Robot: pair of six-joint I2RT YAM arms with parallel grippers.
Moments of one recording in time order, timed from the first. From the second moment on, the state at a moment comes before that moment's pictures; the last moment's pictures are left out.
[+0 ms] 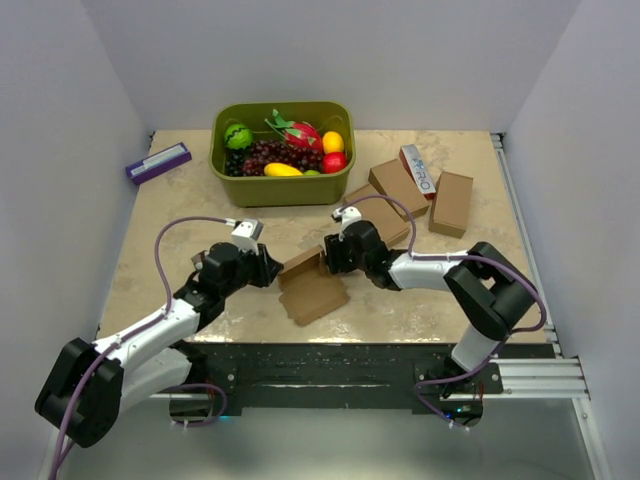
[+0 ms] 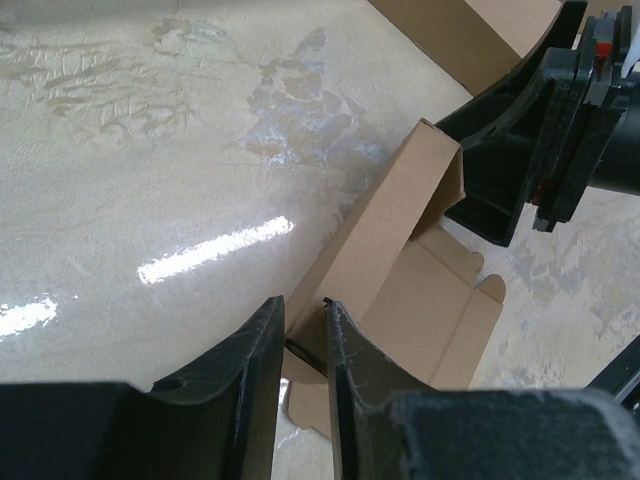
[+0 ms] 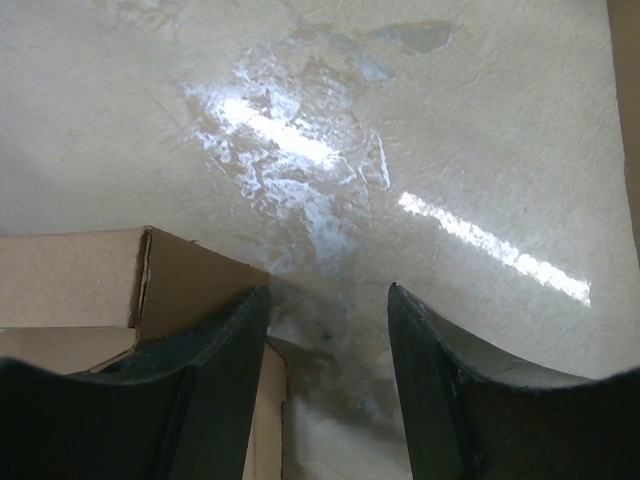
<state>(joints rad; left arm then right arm) -0.51 1.01 0.34 0.22 0.12 -0.40 0.75 1.70 0.77 0.28 0.09 0.31</state>
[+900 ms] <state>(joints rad) -0.51 1.00 0.34 0.22 0.14 -0.37 0.64 1.51 0.59 0.43 -0.24 0.19</state>
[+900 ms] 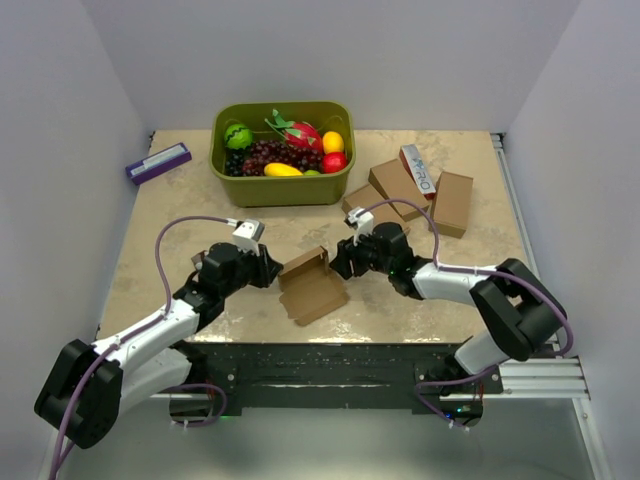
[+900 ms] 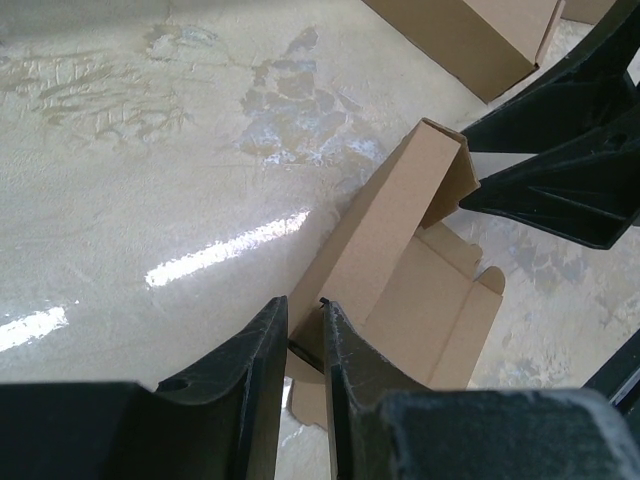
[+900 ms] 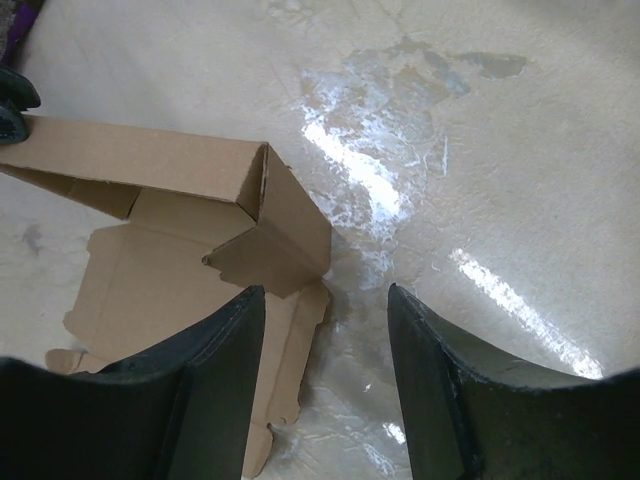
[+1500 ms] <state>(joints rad) -0.51 1.00 0.34 0.22 0.15 -0.35 0.67 1.66 0.69 0.49 -0.27 0.12</state>
